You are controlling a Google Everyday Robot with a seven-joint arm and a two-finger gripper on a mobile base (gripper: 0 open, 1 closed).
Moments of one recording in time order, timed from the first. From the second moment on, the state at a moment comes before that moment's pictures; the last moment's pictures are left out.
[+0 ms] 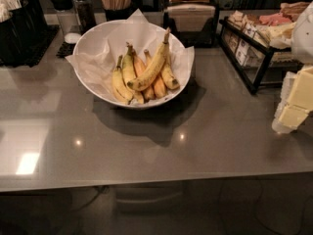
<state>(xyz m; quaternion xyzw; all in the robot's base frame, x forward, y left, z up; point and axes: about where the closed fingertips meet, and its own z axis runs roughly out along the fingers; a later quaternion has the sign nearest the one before) 0.438 -0.217 0.976 -0.60 0.78 -0.03 0.16</state>
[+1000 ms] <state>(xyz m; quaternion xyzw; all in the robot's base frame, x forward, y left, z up) 0.468 -0.168 0.997 -0.70 0.69 0.00 0.21</state>
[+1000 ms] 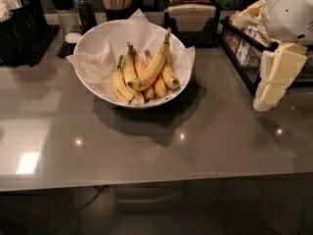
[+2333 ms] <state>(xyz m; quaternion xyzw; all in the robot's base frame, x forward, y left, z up) 0.529 -0.068 0.995 -0.78 0.57 0.06 0.25</state>
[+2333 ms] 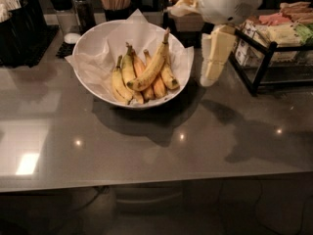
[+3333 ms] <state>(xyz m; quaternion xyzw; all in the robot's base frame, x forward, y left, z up) 0.584 -0.013 0.991 -0.82 0.51 0.06 0.25</state>
